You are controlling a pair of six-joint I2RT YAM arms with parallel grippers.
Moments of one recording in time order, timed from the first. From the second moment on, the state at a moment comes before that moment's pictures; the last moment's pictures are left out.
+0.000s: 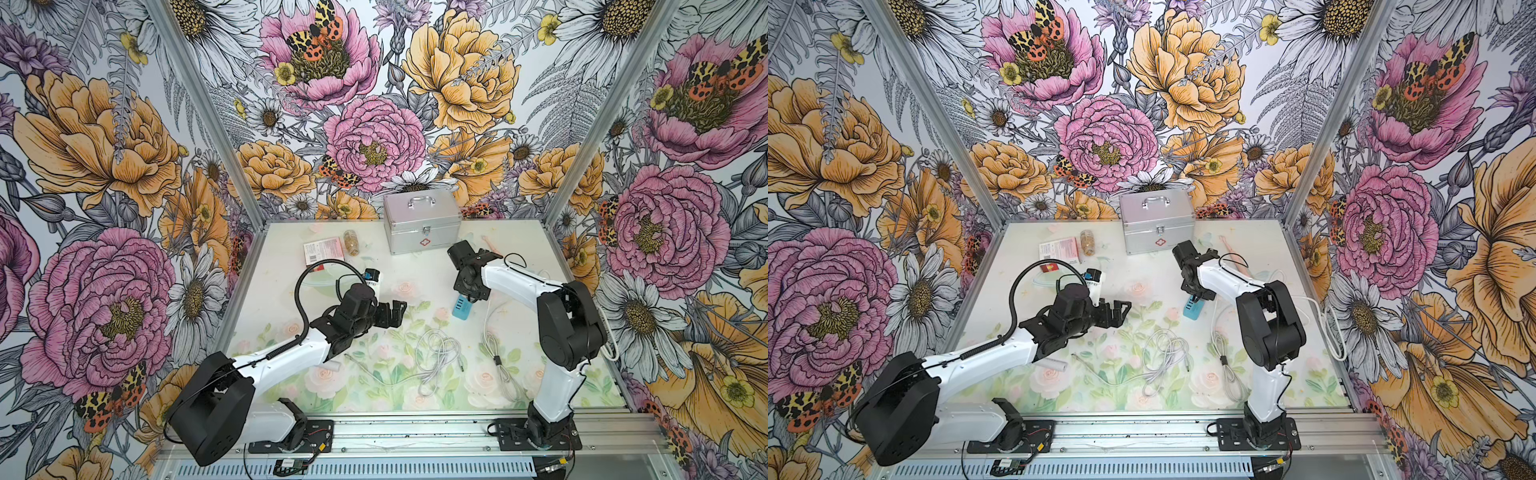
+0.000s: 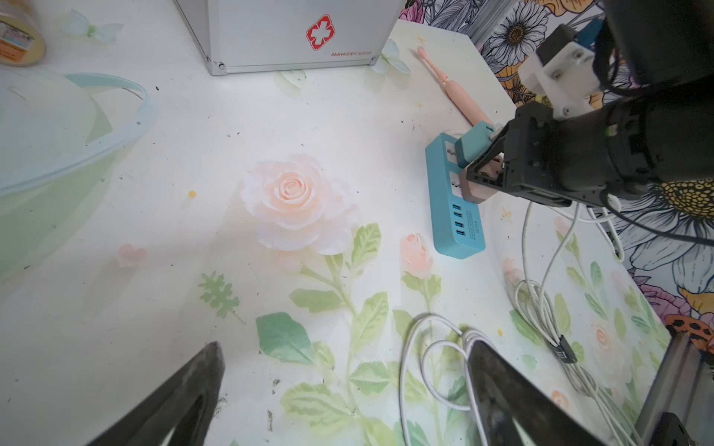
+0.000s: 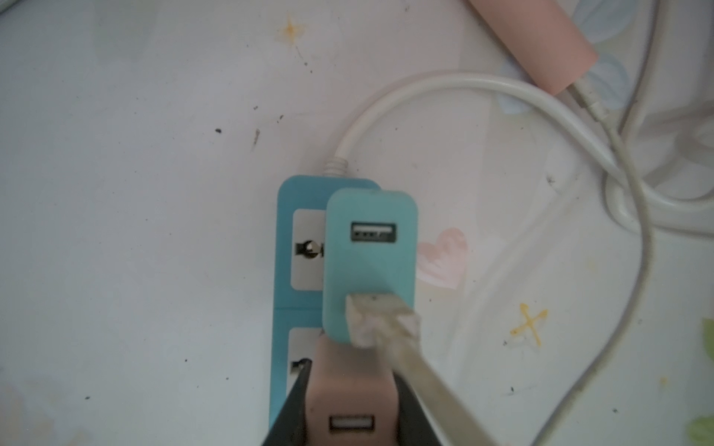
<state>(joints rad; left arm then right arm) -0.68 1.30 0.66 0.03 0.00 -0.48 0.40 1.87 1.33 -0.78 0.34 0.79</state>
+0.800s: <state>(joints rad) -0.69 1.30 0.70 -0.01 0.00 -0.48 0.53 1.59 1.14 -0.81 0.13 0.82</state>
